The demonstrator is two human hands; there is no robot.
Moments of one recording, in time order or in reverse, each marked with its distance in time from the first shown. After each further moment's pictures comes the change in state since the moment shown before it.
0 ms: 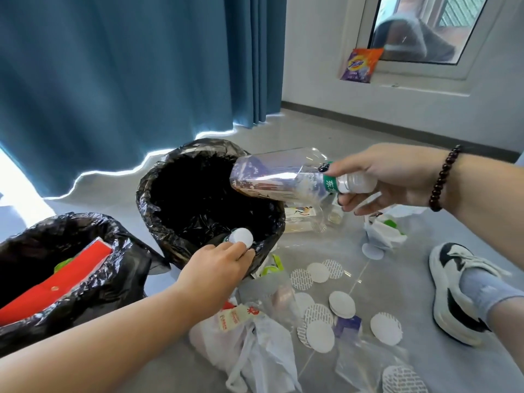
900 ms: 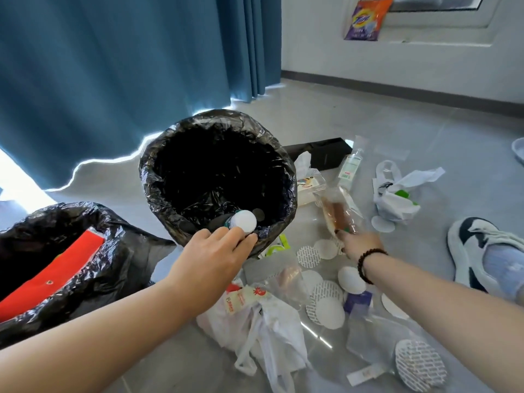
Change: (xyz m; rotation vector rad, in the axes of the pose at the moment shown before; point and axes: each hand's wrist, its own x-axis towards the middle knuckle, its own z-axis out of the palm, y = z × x) left_hand -0.007 -0.004 0.009 0.069 0.056 0.079; right_hand 0.118 0.203 0.099 0.214 0.531 0.364
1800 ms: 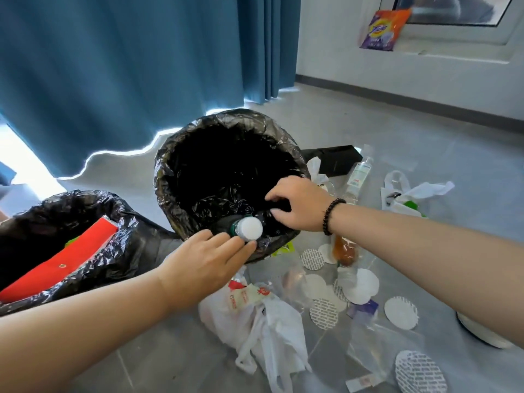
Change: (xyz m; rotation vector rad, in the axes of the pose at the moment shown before) left_hand -0.022 -0.020 0.001 0.036 0.089 0.216; right_hand -0.045 -0.124 0.033 -0.635 -0.285 -1.399
